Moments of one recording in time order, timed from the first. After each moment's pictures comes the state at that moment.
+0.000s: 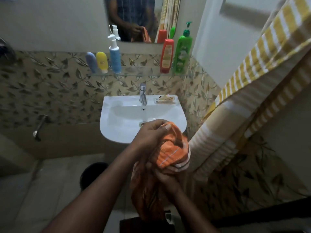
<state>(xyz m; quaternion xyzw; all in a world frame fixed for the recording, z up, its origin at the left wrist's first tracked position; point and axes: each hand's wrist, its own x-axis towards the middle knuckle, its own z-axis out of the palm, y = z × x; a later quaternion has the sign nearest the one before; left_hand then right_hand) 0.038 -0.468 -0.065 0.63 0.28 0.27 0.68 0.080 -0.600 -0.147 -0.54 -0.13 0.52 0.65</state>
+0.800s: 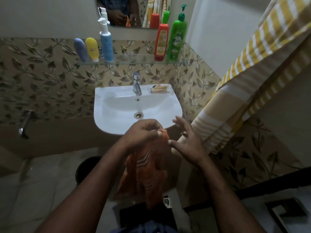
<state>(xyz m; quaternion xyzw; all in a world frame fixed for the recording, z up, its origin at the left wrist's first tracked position) -0.016 -0.447 -0.077 0.75 0.24 0.15 0.60 0.155 -0.595 -0.119 -0.73 -0.44 0.22 0.48</state>
